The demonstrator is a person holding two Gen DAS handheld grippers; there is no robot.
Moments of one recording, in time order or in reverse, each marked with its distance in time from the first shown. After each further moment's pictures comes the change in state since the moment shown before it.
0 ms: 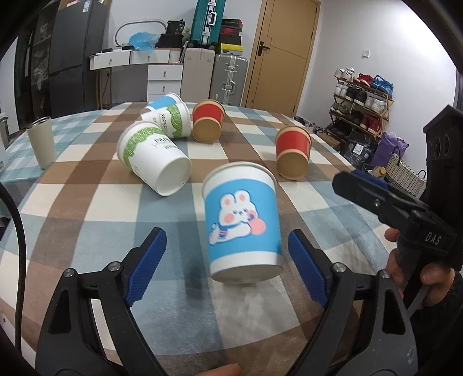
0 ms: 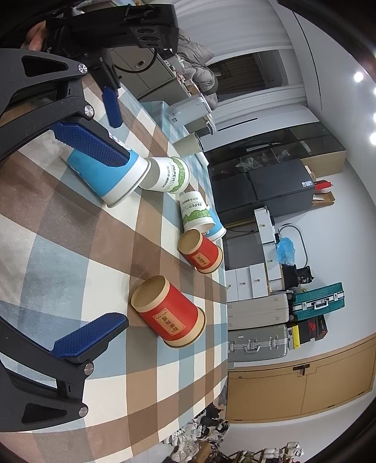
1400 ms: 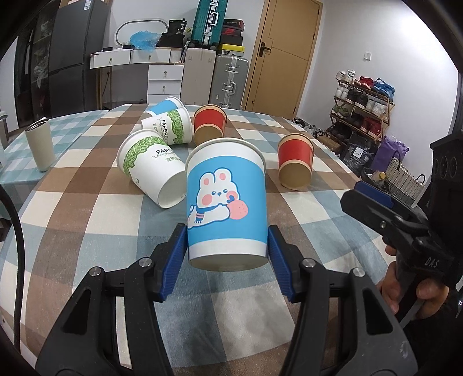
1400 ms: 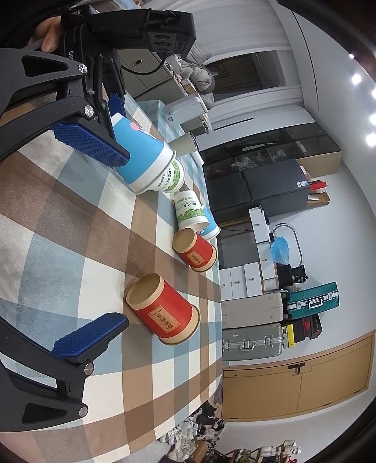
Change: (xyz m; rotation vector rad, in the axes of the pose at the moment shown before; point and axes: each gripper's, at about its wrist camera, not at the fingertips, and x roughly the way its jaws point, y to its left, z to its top) left arm 0.005 0.003 0.013 -0.014 0.004 -0.008; right arm -0.005 -0.003 0.001 -0.010 -0.036 -0.008
